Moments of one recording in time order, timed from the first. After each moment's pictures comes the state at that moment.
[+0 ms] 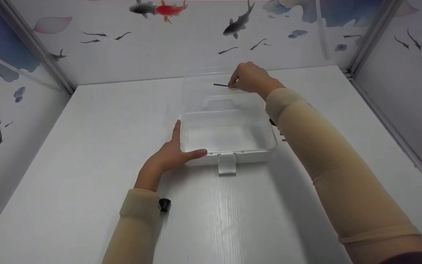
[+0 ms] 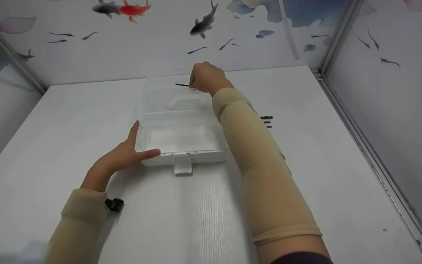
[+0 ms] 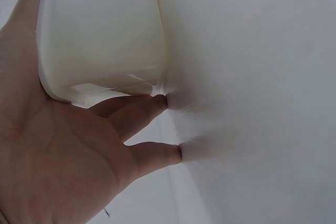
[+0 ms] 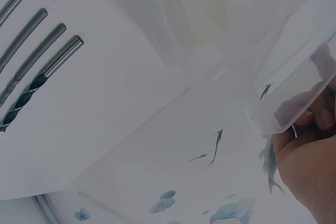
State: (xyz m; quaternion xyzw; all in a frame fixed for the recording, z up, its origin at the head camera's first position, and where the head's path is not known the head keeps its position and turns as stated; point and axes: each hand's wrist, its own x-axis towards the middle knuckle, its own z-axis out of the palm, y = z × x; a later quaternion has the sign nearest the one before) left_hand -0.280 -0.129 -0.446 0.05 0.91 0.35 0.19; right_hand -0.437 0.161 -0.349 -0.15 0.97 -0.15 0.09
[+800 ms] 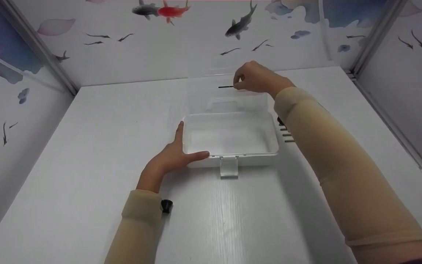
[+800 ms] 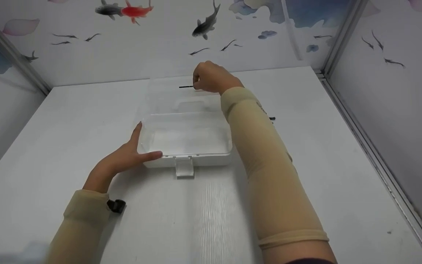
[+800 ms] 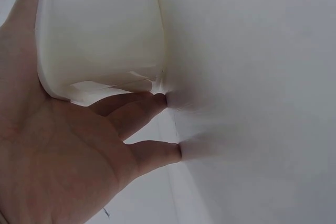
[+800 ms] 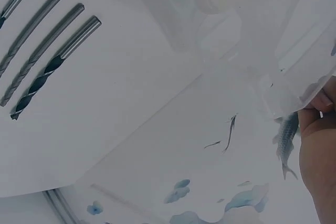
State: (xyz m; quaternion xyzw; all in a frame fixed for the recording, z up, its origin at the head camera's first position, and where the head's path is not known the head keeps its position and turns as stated) left_hand -0.278 -0.130 -0.444 0.05 0.91 0.36 0.19; right_hand -0.436 0.175 -0.345 -0.22 0.95 -0.20 0.08
